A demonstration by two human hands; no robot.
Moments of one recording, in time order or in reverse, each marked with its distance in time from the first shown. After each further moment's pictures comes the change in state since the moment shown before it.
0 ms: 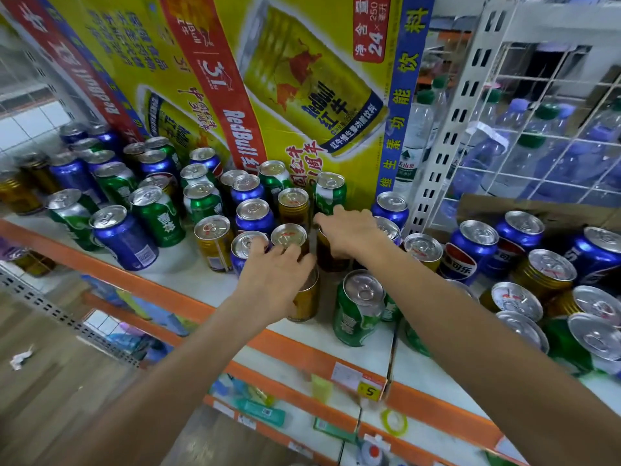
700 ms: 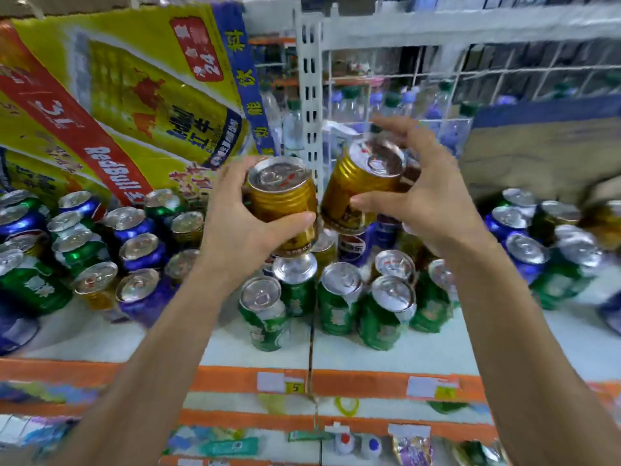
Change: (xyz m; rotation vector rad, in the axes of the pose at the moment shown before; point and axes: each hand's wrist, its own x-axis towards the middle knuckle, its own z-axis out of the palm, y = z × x) left_hand 0.042 0.060 -0.108 -1.430 0.545 -0.026; right_hand -0.204 0.129 -0.027 1.196 0.889 0.119
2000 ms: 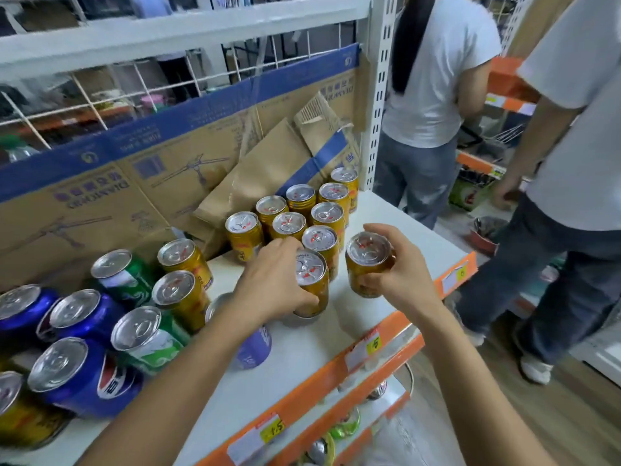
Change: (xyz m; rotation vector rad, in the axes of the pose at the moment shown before) left_hand -0.051 0.215 0.548 0.585 -0.906 0.358; right_hand -0.201 0.238 -0.467 -0.239 0.590 0.464
